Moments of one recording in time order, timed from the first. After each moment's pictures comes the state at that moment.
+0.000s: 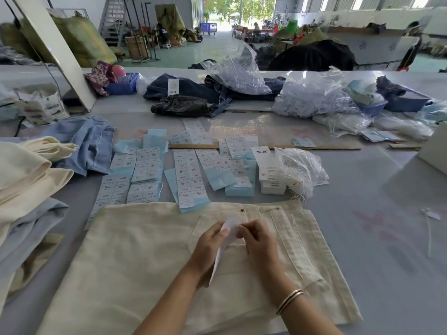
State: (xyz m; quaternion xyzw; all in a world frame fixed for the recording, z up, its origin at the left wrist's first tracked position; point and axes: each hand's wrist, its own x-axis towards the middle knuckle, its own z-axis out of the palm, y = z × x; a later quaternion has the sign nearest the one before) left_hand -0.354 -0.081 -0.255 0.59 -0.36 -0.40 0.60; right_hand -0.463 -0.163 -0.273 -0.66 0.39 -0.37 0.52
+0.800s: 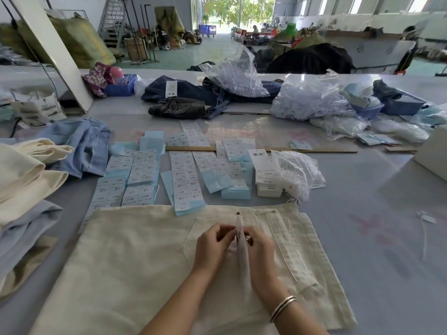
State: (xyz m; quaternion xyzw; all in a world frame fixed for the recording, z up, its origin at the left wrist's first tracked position) left_hand -0.366 -0.103 -0.263 0.69 -0.36 -0.27 0.57; right_hand -0.468 -0.160 -0.274 -0.74 0.39 -0.40 0.36
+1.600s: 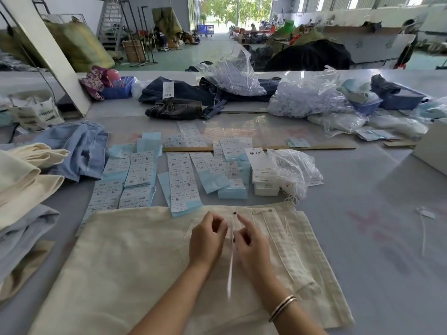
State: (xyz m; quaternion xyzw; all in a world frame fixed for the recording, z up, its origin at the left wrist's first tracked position) left_hand -0.362 -0.113 -0.253 0.77 -0.40 -0.10 0.49; right_hand -0.467 -0.161 -0.264 -0.69 0.40 -0.38 0.47
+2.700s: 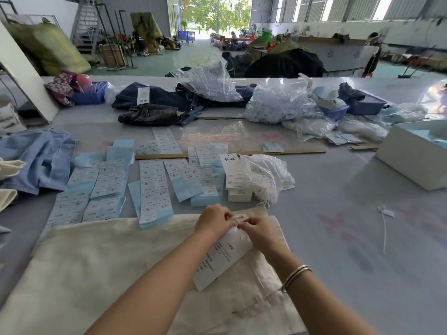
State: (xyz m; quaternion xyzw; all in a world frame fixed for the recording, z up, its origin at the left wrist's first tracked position) left_hand -0.378 -0.218 -0.243 0.79 -0.53 -0.18 0.23; right_hand -0.518 -0.245 -0.233 -0.69 0.51 -0.20 0.47
